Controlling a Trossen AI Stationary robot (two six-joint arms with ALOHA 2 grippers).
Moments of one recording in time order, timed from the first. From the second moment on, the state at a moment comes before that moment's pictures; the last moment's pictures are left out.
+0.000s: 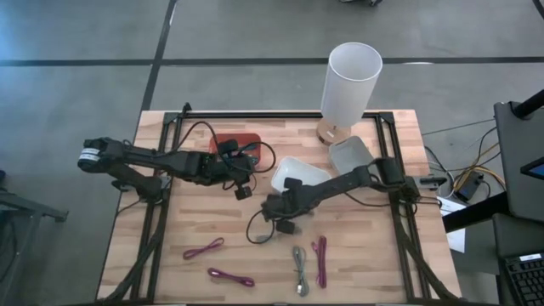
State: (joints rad) left arm -0.07 1.34 1.07 -0.55 -0.49 -0.11; right arm 0.18 2.16 1.57 -0.81 0.29 0.39
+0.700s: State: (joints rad) left arm -0.07 1.34 1.07 -0.56 -0.49 -0.11; right arm 0.20 2.15 1.62 -0.82 0.18 0.36
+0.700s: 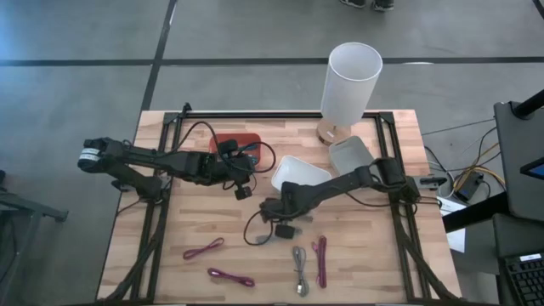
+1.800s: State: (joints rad) left arm -0.07 1.34 1.07 -0.55 -0.49 -0.11; right arm 0.21 2.04 1.75 -1.12 0.60 0.23
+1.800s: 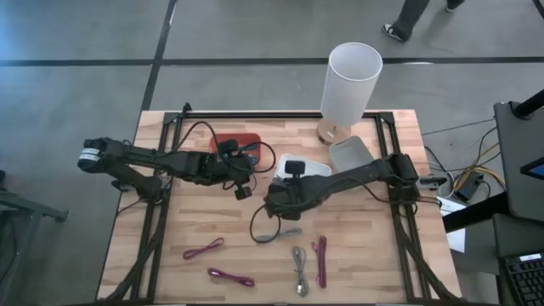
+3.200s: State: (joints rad) left arm -0.07 1.34 1.07 -0.55 -0.49 -0.11; right arm 0.09 2.04 1.53 -0.93 0.48 0.39
